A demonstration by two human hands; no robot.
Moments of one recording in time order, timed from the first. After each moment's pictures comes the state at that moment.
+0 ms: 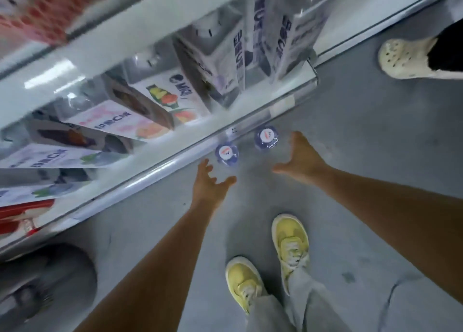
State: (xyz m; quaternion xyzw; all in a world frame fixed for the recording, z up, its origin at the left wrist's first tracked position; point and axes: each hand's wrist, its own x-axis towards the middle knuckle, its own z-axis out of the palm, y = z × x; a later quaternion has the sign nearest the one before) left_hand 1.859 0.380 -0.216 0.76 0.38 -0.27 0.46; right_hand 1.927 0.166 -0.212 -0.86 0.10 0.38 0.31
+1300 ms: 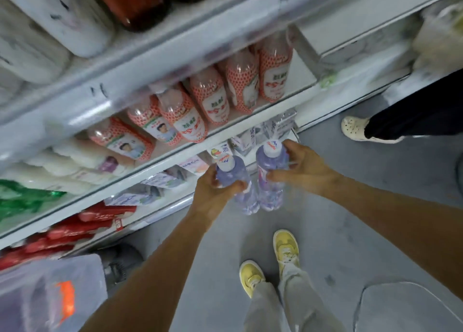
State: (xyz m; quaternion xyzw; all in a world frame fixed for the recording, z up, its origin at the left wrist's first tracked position) left_hand 1.852 0.387 0.123 0.76 0.24 -0.15 0.58; right_hand 1.916 0.165 0.127 -0.78 -0.01 0.27 0.57
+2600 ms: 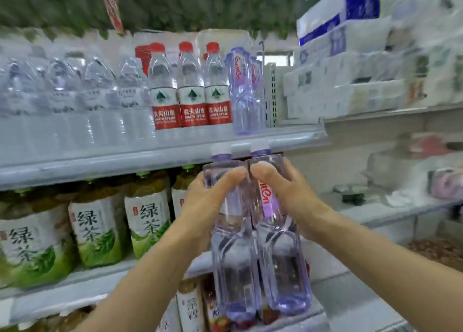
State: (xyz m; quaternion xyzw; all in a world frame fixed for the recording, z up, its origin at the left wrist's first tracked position) left_hand 1.881 0.350 0.762 0.68 -0.07 0.23 0.70; right_hand 1.942 0.203 0.755 -0.64 -0.28 -0.06 0.71
